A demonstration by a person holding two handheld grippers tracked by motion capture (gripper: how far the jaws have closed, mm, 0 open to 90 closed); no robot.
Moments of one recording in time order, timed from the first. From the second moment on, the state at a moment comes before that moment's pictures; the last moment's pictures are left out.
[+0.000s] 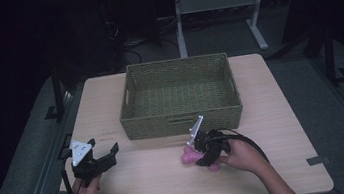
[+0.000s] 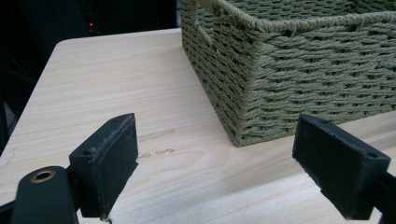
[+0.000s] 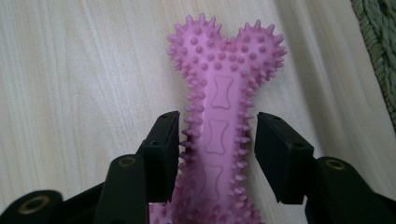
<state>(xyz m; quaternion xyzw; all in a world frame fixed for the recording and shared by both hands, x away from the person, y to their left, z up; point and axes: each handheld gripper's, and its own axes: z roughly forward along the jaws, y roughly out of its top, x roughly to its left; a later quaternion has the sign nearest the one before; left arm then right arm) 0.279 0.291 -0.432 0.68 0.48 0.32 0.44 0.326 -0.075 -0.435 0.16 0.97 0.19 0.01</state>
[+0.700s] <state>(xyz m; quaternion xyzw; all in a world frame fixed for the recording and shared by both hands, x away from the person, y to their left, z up) 0.278 0.293 -0.432 0.68 0.49 0.32 0.45 0.327 -0.073 -0.437 0.15 0.97 0.19 0.00</state>
